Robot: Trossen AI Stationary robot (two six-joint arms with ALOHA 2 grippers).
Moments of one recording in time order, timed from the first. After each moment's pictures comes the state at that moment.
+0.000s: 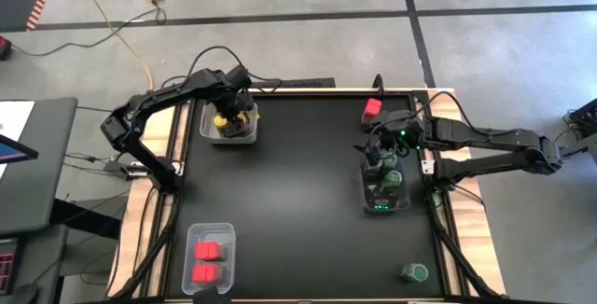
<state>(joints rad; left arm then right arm) 0.73 1.56 1.26 -1.03 0.03 0.41 -0.21 0.91 0.76 -0.51 0.16 0.42</state>
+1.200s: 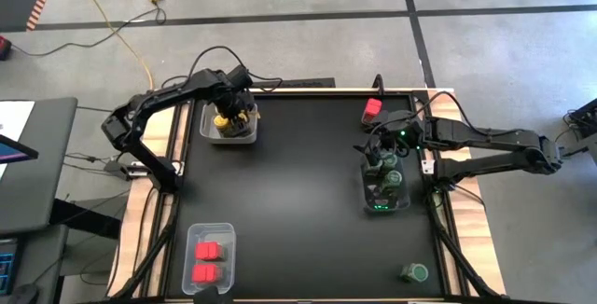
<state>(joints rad) 0.73 1.57 1.26 -1.02 0.03 0.35 -0.21 0.91 0.76 -0.51 0.16 0.42</state>
